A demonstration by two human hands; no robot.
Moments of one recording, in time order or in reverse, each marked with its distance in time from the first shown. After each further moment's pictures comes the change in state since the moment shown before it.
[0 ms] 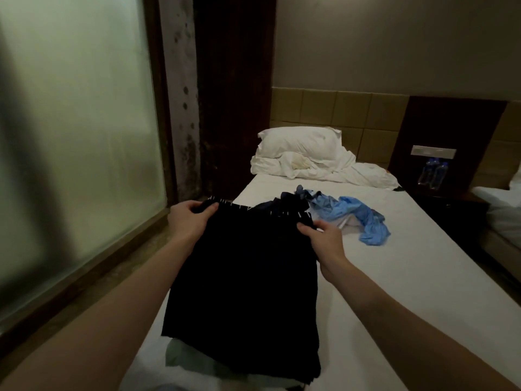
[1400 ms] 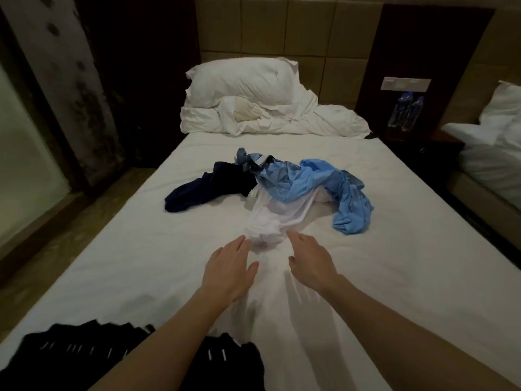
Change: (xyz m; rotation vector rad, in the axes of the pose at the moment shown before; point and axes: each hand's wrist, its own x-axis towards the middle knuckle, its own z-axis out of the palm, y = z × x) left_hand 0.092 -0.156 0.408 0.955 -0.670 0.455; right_hand 0.316 0.194 -0.124 -1.315 -0.165 -0.108
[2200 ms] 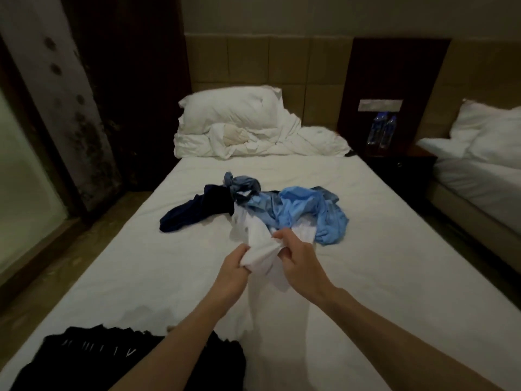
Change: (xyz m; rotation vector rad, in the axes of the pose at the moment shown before) left_hand -0.049 0.066 -0.060 -0.949 0.019 -0.058; right_hand -0.092 -0.026 -0.091 0.648 0.337 -0.250
